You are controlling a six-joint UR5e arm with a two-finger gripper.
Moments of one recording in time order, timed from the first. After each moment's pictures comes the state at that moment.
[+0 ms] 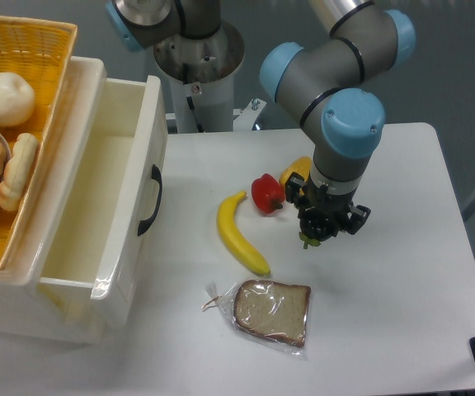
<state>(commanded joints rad) 2.61 -1.91 -1.54 -1.24 1.58 1.14</state>
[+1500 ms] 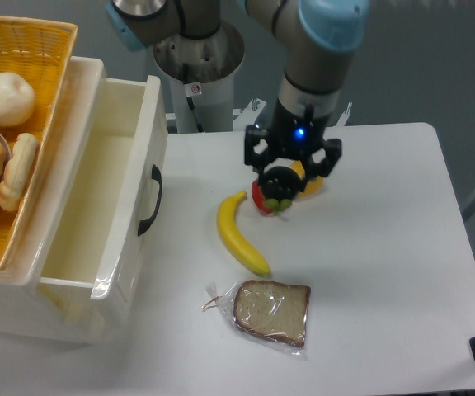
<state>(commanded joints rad) 2.55 -1.59 -1.55 -1.42 1.24 0.52</state>
